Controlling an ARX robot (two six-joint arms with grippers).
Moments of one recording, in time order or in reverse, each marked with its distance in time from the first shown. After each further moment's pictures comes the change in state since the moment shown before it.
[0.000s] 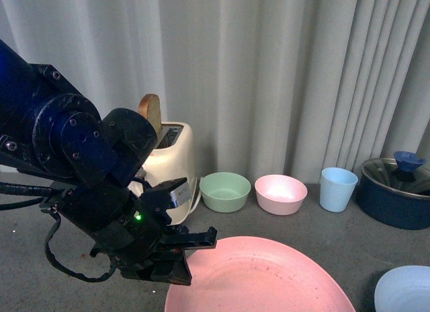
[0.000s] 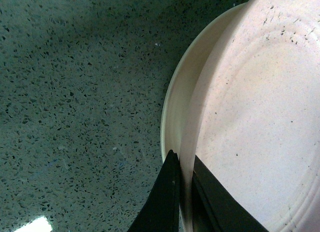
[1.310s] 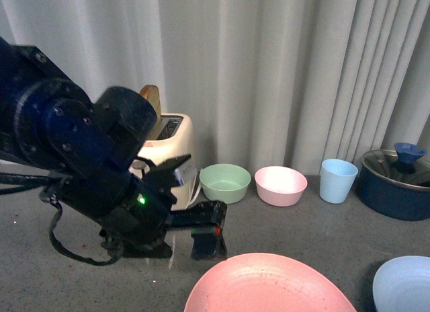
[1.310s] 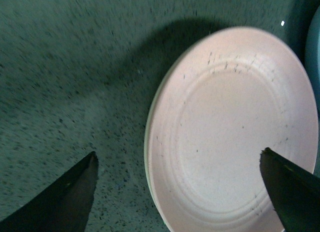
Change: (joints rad) left arm 0.000 -0.050 -0.057 0.133 0.005 -0.010; right arm 0.000 0.000 0.000 0.000 0.000 0.000
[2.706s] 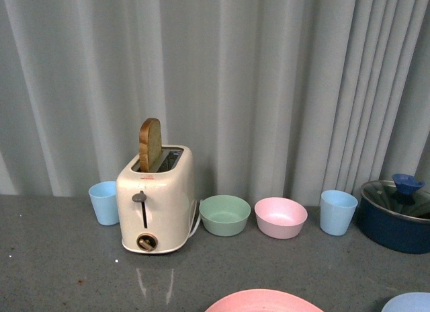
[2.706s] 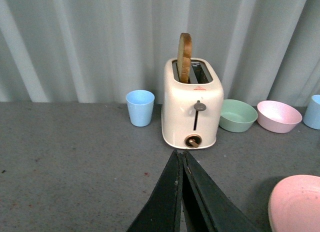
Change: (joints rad) left arm 0.281 -1.247 -1.143 0.864 -0.383 0.092; right arm 0.000 0.000 0.000 0.000 0.001 0.000
